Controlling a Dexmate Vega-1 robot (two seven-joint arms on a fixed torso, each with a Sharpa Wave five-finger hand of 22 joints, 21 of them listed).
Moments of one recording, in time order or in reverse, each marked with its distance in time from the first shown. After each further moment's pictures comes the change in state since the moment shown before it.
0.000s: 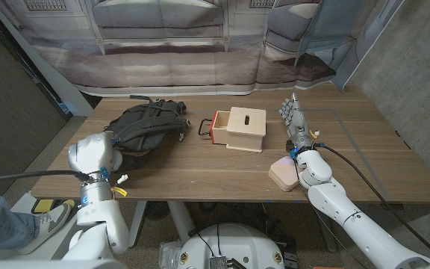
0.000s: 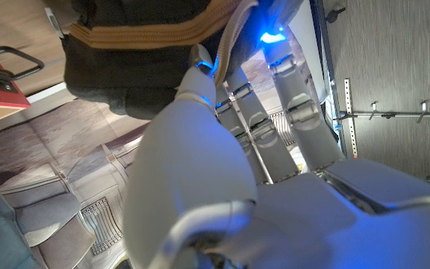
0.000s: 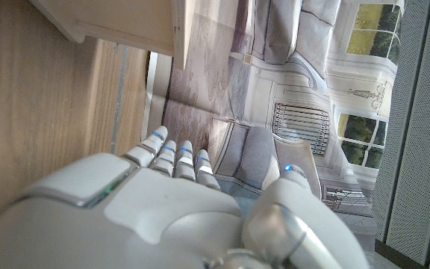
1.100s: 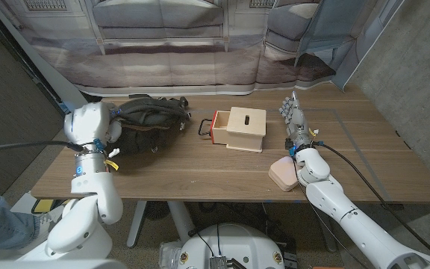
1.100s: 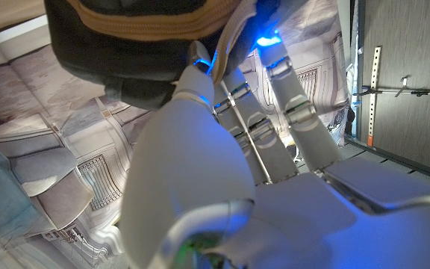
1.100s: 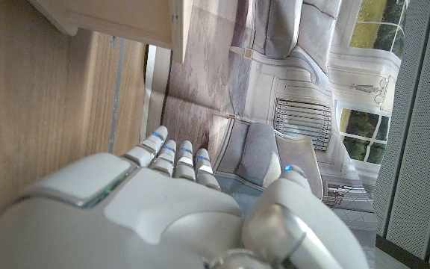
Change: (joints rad) left arm -0.041 0.000 -0.159 0.012 0.023 -0.206 -0.093; left_hand -0.008 -0.008 0.012 -0.012 0.000 0.050 -0.007 0.009 0.000 0.015 -0.014 -0.010 0.092 0.018 -0.021 -0.010 0.023 -0.004 0.004 -0.004 0.000; right arm 0.014 0.016 0.002 0.022 0.000 0.008 -0.007; right_hand 0.000 0.000 0.000 0.000 0.000 0.005 0.006 0.000 0.000 0.000 0.000 0.000 0.000 0.000 0.000 0.000 0.000 0.000 0.000 0.000 0.000
